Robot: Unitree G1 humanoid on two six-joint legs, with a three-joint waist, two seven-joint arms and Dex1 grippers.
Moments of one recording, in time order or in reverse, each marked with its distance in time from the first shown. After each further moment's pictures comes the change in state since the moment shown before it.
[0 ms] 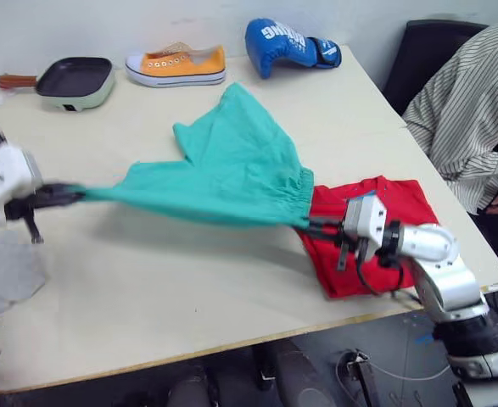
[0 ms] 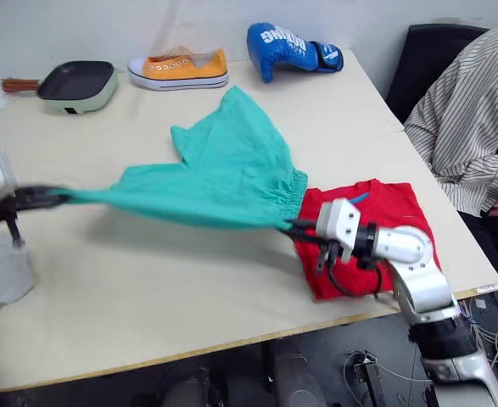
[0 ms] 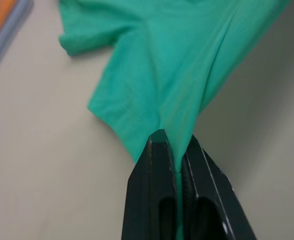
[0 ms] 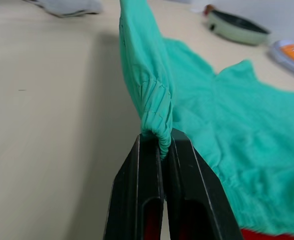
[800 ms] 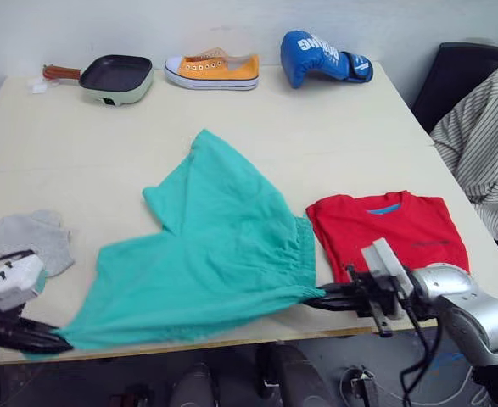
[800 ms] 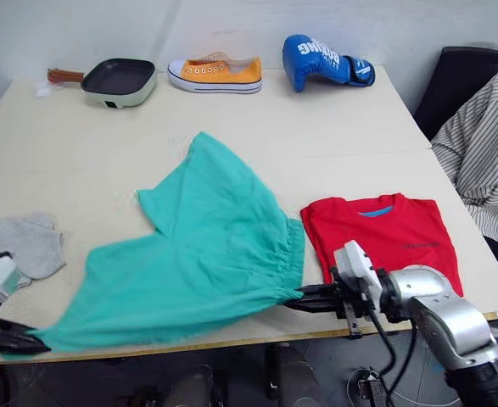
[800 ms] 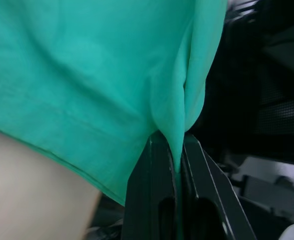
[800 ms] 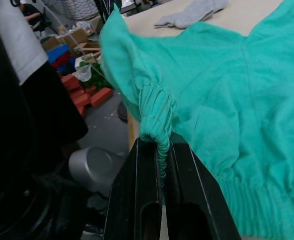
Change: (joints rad) left arm 0.964 0.321 0.458 -0.577 -0.432 0.637 -0.274; right arm 0.244 -0.155 -0.085 -0.155 0.317 0.352 0.274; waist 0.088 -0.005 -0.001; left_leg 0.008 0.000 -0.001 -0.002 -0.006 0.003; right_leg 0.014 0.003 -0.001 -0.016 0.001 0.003
